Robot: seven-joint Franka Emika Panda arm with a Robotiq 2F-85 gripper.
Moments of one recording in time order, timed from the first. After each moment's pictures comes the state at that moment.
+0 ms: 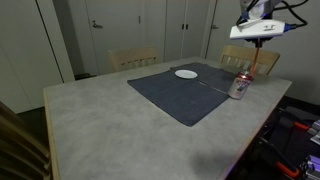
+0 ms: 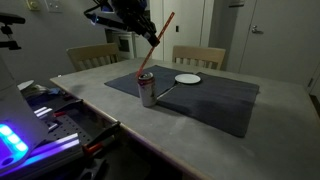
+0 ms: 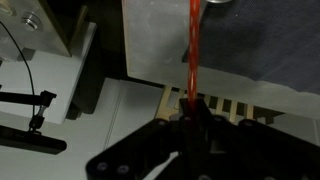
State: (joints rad) arm -0.05 -0.32 0.07 -2.72 -0.97 2.08 2.00
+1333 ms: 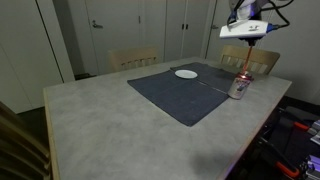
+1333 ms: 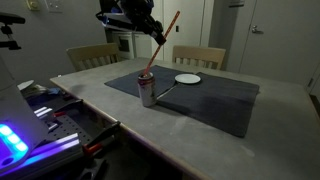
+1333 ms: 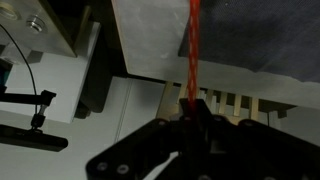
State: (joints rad) arm -0.04 -0.20 0.07 -2.60 -0.97 2.03 2.06
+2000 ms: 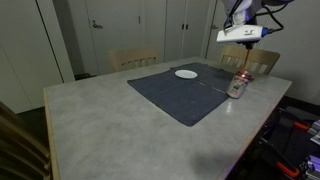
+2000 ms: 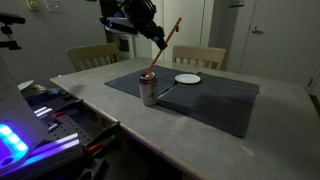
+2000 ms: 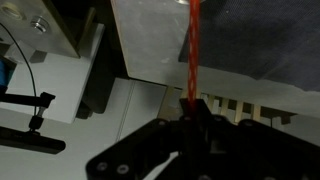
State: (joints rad) arm -0.04 -0.14 0.06 -2.57 -0.97 2.03 2.06
